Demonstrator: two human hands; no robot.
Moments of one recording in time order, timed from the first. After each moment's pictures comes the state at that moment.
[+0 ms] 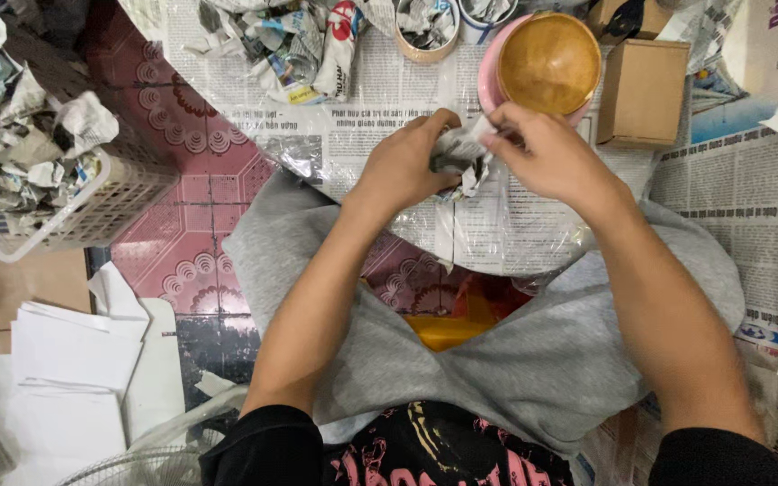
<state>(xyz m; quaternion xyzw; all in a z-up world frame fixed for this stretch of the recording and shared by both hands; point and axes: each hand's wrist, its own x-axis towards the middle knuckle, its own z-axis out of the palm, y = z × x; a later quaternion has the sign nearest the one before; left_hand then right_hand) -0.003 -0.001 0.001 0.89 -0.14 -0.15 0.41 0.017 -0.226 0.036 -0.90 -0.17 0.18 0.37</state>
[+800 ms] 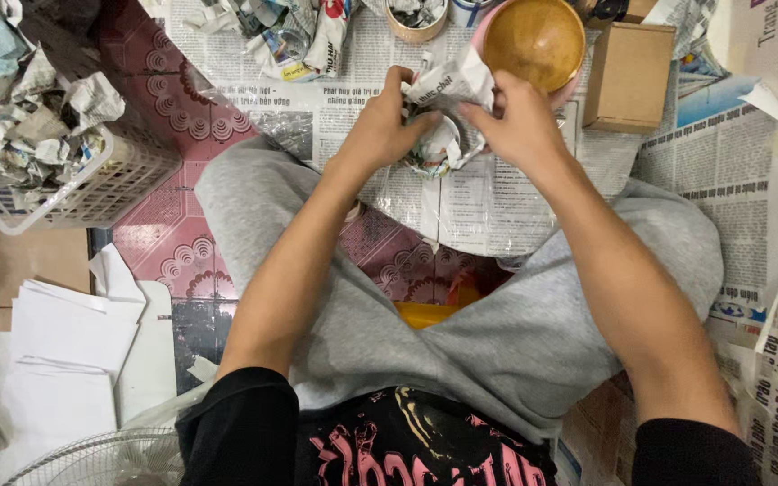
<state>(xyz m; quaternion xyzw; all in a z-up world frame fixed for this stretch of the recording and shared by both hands) 0.010 -0.003 -0.067 0.86 -0.11 -0.03 0.50 0.013 -0.229 0.001 -0.90 -0.11 0.10 0.40</state>
